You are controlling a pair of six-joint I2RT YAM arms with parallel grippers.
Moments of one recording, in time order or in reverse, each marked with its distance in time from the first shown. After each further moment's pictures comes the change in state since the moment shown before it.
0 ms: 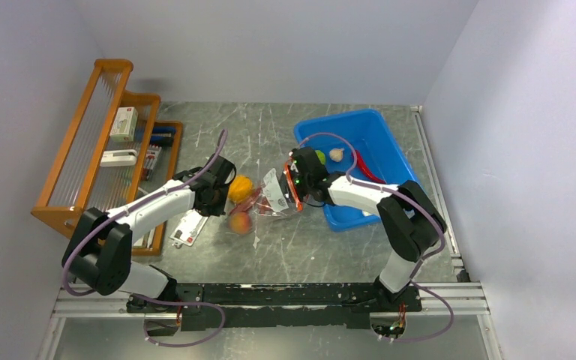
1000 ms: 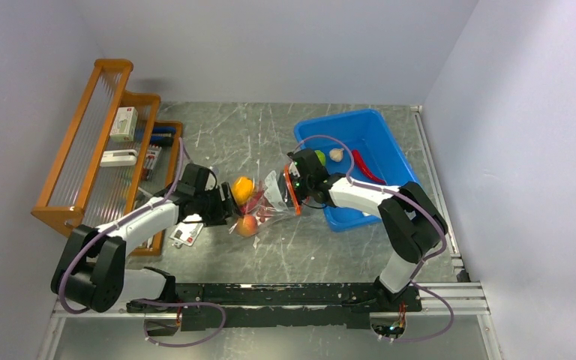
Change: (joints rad) left arm 0.158 -0.127 -0.243 0.303 0.475 -0.360; right arm -0.012 -0.018 -0.042 0.037 -0.148 -0.021
